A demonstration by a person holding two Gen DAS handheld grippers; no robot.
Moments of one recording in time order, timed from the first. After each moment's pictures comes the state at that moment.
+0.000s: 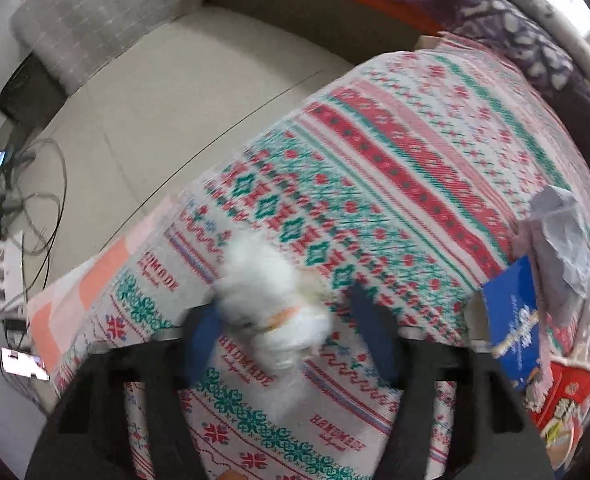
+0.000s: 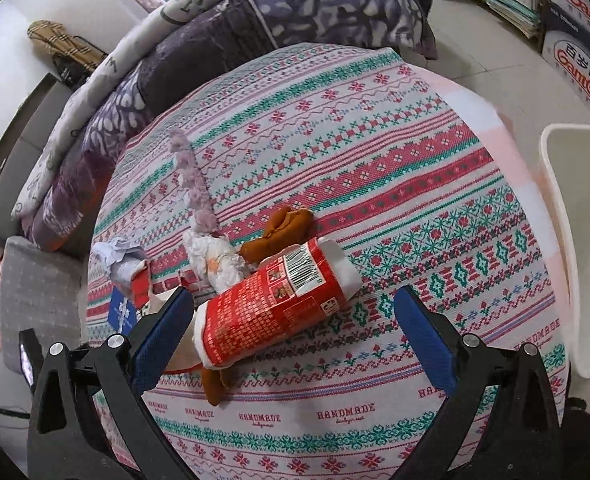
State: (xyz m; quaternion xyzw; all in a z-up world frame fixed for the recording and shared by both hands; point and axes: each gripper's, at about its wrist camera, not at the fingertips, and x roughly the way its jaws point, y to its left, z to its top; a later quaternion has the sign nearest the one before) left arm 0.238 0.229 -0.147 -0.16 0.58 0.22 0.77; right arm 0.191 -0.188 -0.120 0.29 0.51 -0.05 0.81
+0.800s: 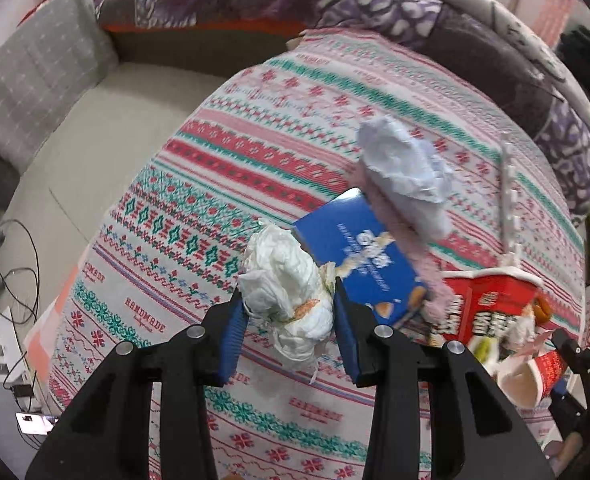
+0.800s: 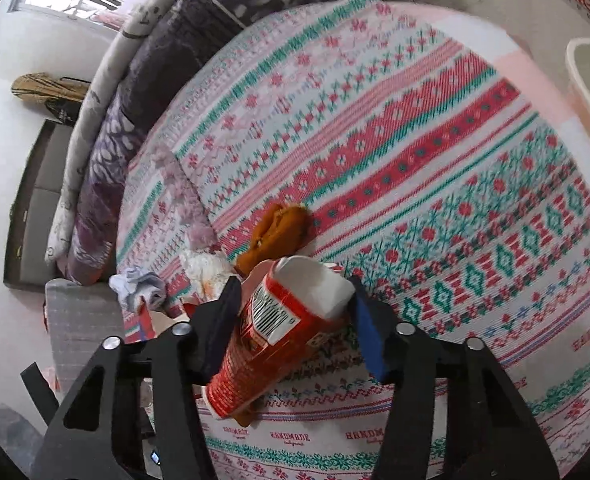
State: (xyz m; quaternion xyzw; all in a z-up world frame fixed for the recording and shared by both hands) left arm 0.221 0.125 -0.095 -0.08 0.55 0.11 0.82; right arm 0.204 -0.211 -0.147 0.40 0.50 -0.02 0.77
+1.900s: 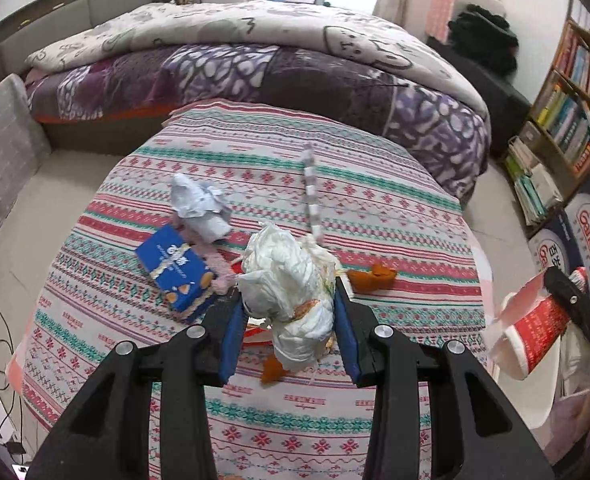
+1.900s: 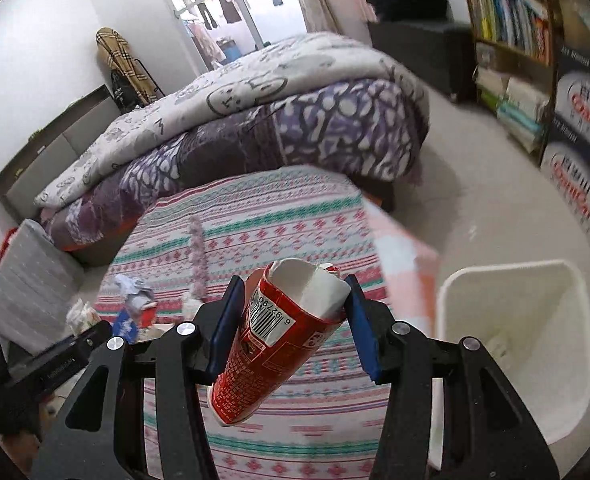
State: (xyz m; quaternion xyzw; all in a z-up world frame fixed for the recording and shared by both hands) left arm 0.174 -0.019 -0.025 -0.02 0.46 -0.03 0.88; right arm 0.133 -0.282 -0.026 0.18 0.37 -0.02 0.91
